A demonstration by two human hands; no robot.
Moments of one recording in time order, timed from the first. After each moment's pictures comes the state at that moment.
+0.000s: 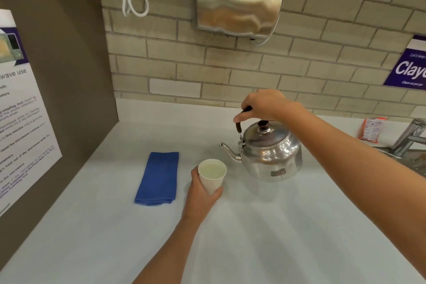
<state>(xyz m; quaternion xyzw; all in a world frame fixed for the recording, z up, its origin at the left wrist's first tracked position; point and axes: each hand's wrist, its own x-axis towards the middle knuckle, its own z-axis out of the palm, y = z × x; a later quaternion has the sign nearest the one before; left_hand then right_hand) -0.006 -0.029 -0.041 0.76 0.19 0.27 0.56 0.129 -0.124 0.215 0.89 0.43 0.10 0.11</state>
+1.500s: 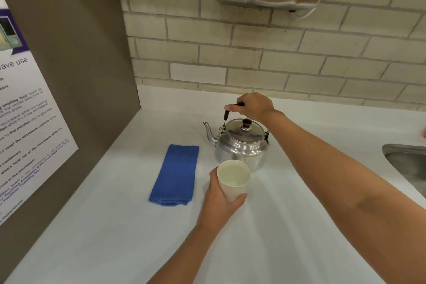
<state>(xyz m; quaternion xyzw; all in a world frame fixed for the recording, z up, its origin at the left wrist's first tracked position) -0.038 -0.041 -0.043 0.79 0.17 0.21 0.55 0.162 -0.068 0.119 0.93 0.34 0.00 -0.15</state>
